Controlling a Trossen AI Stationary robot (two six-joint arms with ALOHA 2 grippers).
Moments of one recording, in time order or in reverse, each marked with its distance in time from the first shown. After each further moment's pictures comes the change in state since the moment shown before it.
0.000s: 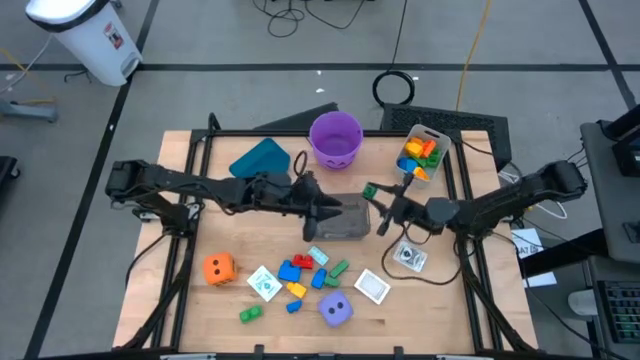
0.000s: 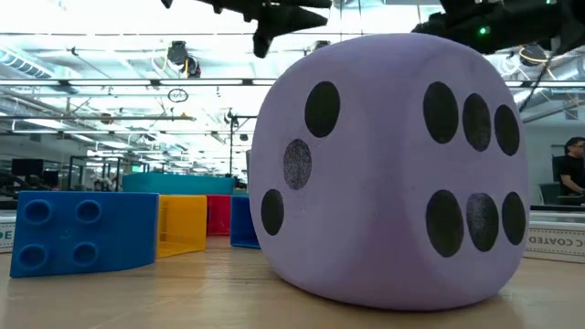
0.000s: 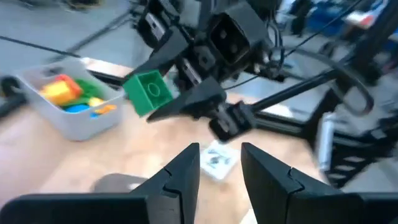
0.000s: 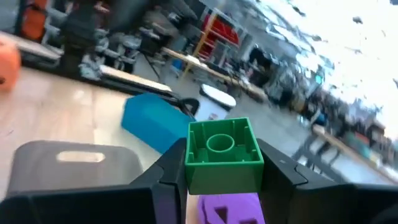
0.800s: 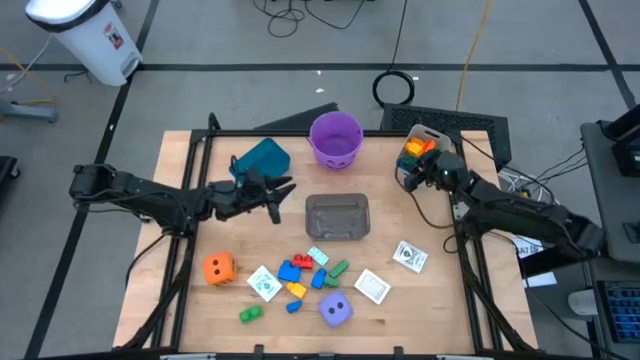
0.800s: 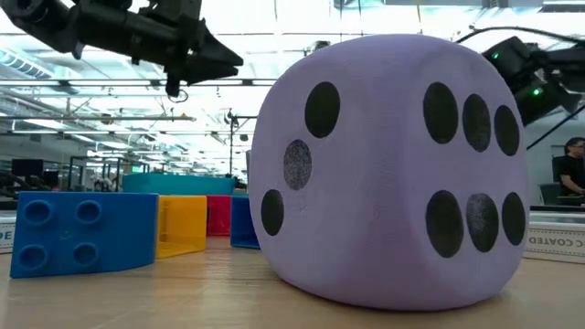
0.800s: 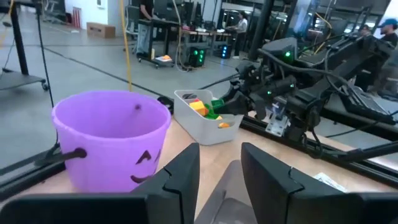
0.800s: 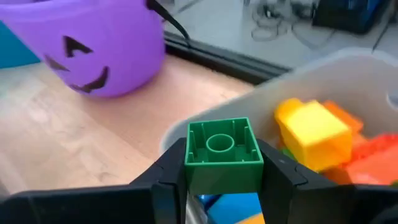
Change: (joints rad) left arm 0.013 -0.356 -0.611 0.455 -0.440 -0.004; right arm -0.928 -0.346 -0.223 -0.596 -0.583 0.642
